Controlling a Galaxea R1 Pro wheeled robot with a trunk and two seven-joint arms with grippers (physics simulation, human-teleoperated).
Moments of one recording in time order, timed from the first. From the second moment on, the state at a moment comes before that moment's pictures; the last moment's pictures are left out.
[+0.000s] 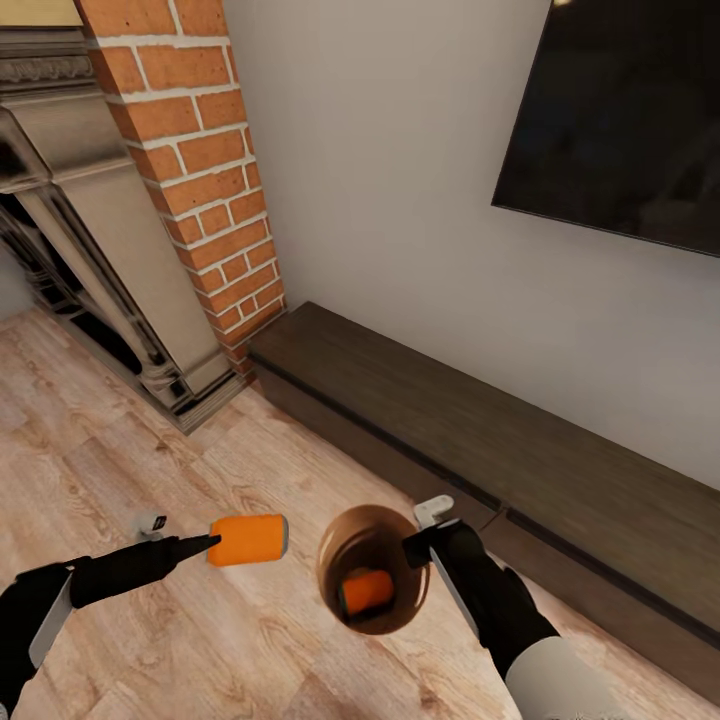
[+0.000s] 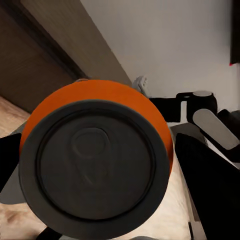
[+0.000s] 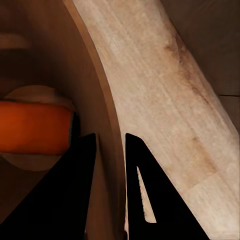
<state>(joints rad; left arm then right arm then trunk) -0.45 0.35 0.21 -0.91 0.26 0.61 -1.49 -0.58 0.08 0.30 -0.96 0.09 0.80 0.03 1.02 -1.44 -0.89</state>
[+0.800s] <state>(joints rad) -0.45 0.25 0.10 -0.97 0.25 0.65 -1.49 -0.63 0.09 0.30 -0.84 0.10 0.75 0.03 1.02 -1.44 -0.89</state>
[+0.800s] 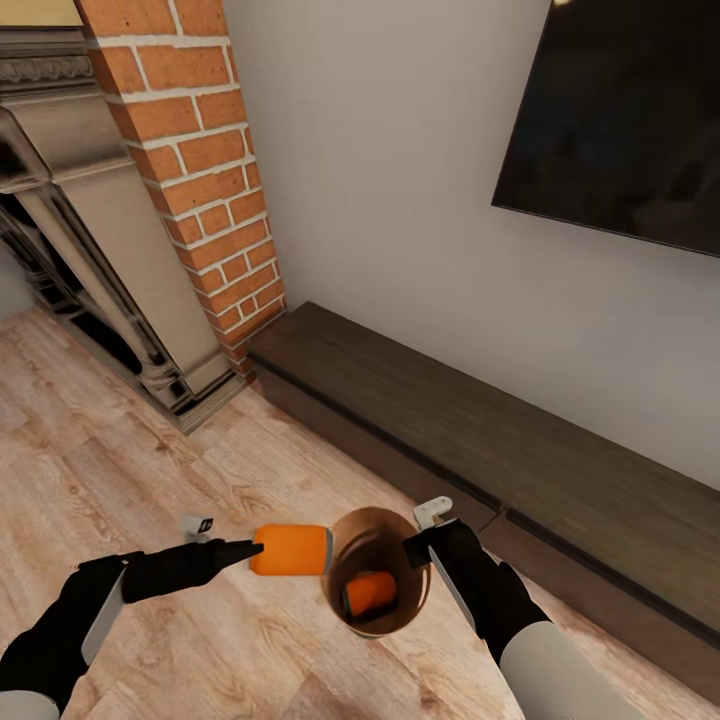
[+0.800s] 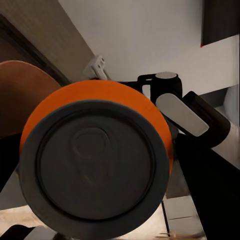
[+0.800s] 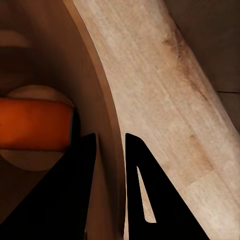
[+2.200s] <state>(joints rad) -0.45 0.13 0.02 -1.01 0.25 0.65 -1.23 -0.63 0.09 0.30 -0.81 0.10 0.75 0.02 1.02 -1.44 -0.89</state>
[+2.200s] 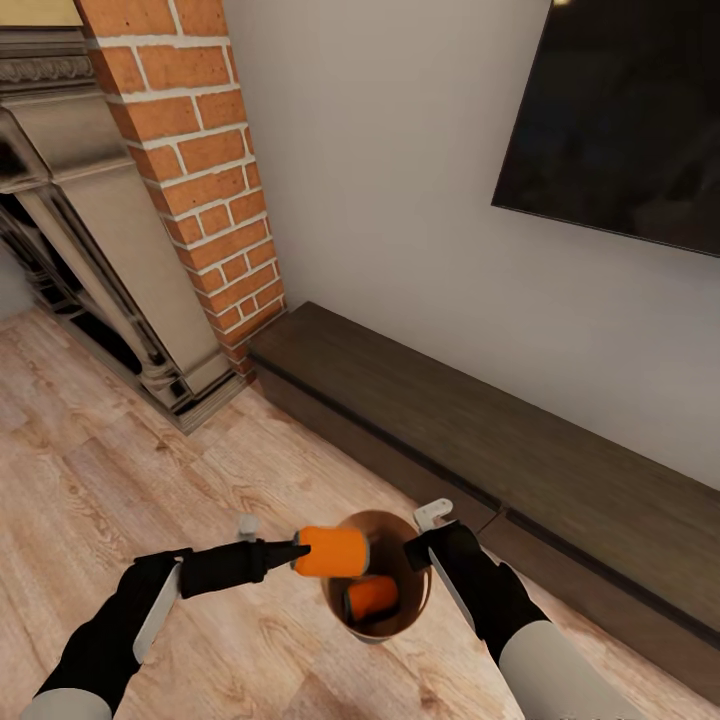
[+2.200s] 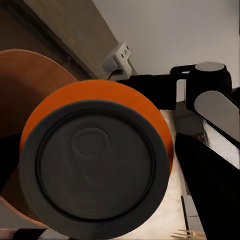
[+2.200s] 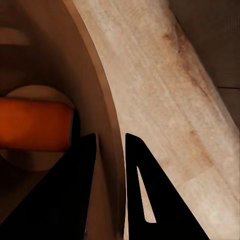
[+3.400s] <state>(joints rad) -0.45 0.06 0.00 -1.01 0.11 0.64 -1.07 -0.64 0.11 0.30 -0.81 0.09 0.75 -0.04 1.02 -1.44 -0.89</state>
